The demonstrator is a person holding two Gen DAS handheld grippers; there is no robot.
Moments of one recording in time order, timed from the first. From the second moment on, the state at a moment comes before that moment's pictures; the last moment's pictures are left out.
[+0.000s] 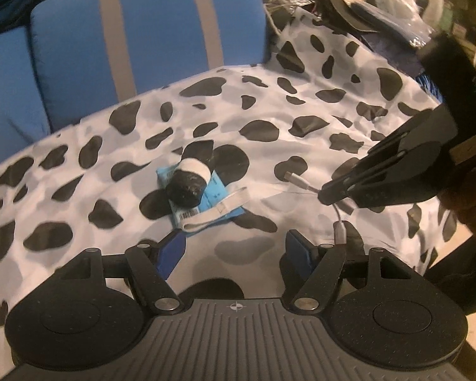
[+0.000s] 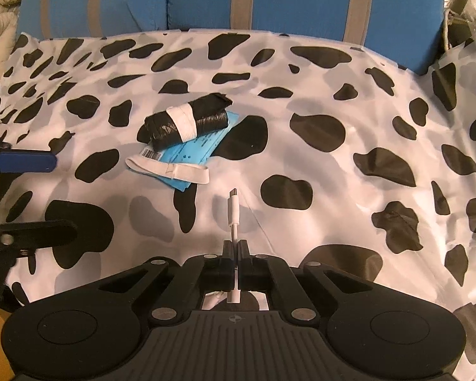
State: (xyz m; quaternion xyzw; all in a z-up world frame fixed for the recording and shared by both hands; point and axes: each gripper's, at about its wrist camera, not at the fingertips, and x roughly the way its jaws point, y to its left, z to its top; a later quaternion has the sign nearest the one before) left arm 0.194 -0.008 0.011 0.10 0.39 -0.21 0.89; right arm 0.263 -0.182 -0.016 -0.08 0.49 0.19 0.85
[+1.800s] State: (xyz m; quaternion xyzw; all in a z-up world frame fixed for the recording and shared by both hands) left arm 0.274 -0.015 -0.039 0.12 0.46 -0.23 0.85; right arm 0.255 -0.221 0.018 -0.04 0.46 0.22 0.86
